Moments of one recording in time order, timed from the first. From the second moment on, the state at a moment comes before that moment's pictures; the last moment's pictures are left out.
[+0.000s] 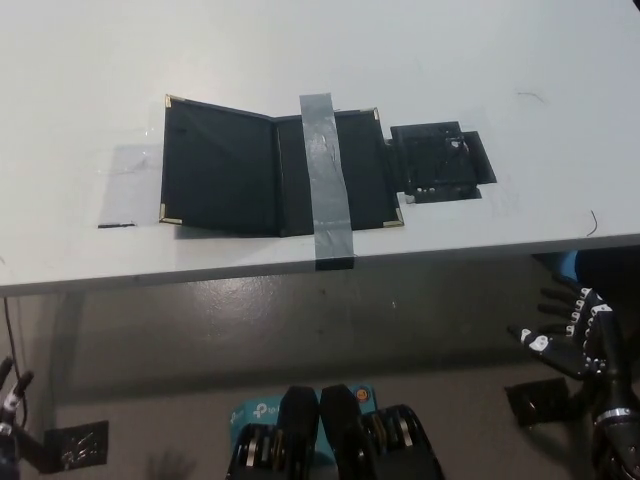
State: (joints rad) left_arm 0.05 -0.02 0.52 -0.23 -0.61 0.23 0.01; right_arm -0.21 -0.10 -0.13 0.34 -0.02 -0.04 -0.07
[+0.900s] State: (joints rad) left_arm -0.23 0.06 0.41 -0.25 -0.73 0.38 0.09; right_arm -0.21 -0.10 -0.13 0.34 -0.02 -0.05 -0.07
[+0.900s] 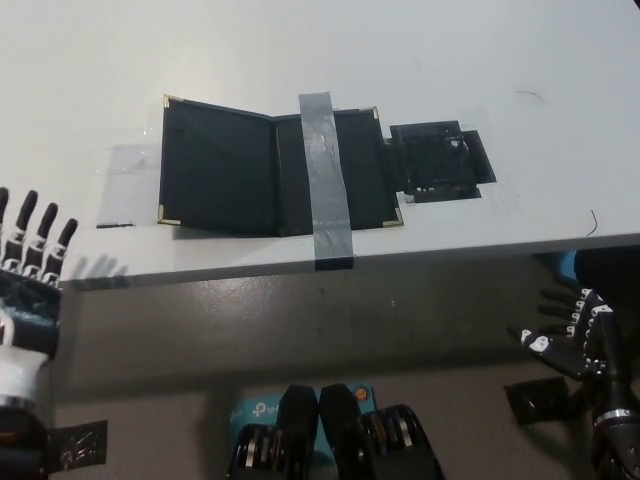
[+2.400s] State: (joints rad) left_arm -0.55 0.01 0.27 0.37 -0.44 0.29 0.15; right_arm -0.22 -0.11 -0.10 0.33 -0.03 -0.04 -0.07
